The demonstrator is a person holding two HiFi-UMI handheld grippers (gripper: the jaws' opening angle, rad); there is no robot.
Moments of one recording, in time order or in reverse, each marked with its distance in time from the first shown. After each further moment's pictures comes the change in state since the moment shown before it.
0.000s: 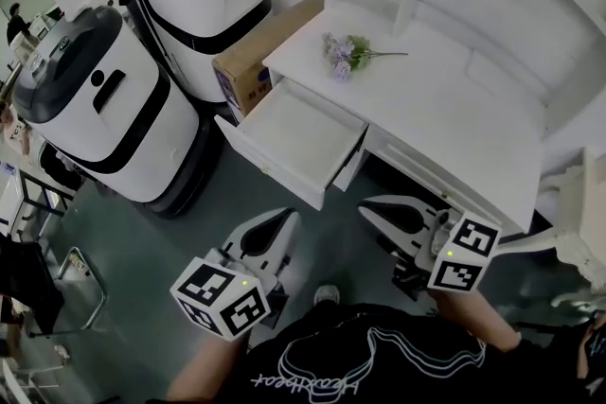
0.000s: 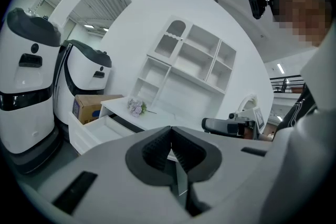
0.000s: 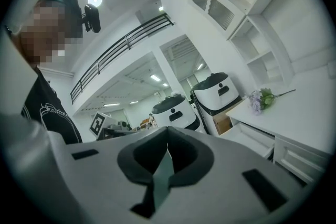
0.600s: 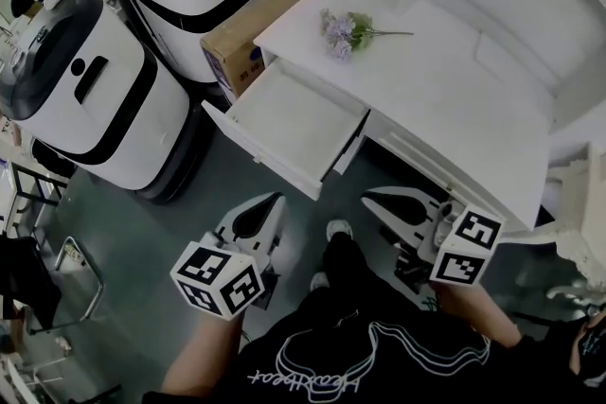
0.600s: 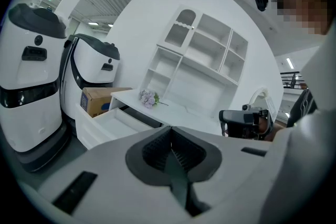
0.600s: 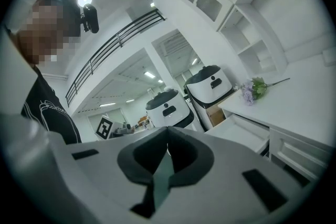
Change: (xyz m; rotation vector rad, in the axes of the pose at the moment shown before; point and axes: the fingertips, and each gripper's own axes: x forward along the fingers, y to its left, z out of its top) left arm 0.040 0.064 -0.036 -0.003 0.066 0.079; right arm 0.009 -0.051 -0.022 0.060 0.044 -0.035
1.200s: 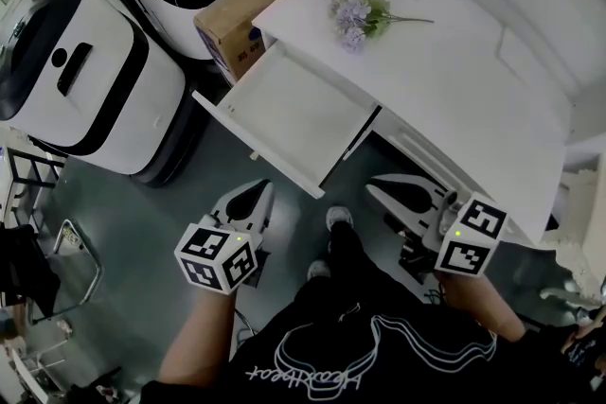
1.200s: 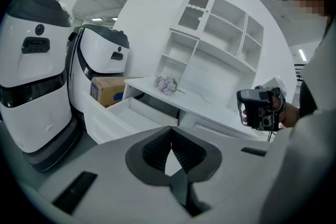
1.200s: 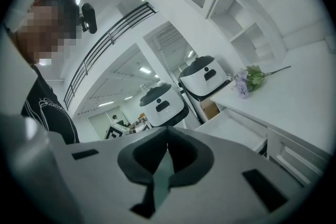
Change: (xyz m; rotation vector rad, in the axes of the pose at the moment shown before) left arm 0.054 0.084 -0.041 0.000 0.107 0.111; right arm 0.031 -0.068 -0.002 0.066 0.072 0.003
